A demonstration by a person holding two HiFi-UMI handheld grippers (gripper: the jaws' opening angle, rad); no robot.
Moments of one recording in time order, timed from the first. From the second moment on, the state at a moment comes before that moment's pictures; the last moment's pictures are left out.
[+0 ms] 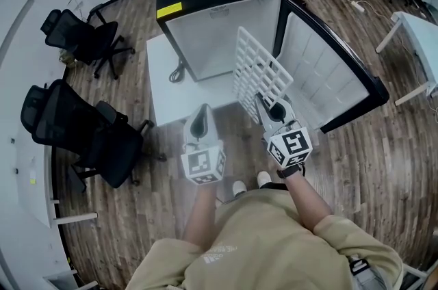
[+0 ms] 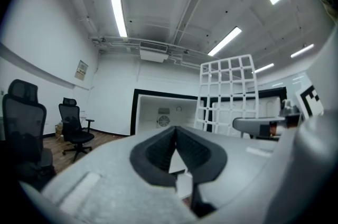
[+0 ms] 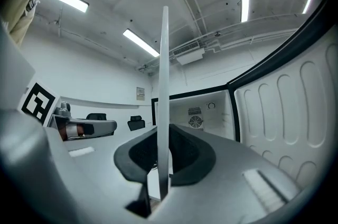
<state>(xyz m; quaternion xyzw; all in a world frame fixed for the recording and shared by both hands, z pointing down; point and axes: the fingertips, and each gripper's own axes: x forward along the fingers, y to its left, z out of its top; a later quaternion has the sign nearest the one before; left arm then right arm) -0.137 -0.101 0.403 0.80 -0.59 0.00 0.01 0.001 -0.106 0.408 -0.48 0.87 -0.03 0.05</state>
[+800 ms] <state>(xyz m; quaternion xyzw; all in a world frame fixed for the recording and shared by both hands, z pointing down) -0.137 -0.107 0.417 0.81 -0.58 0.00 0.02 -0.007 -0.107 0.397 -0.50 0.87 -0.02 0.04</state>
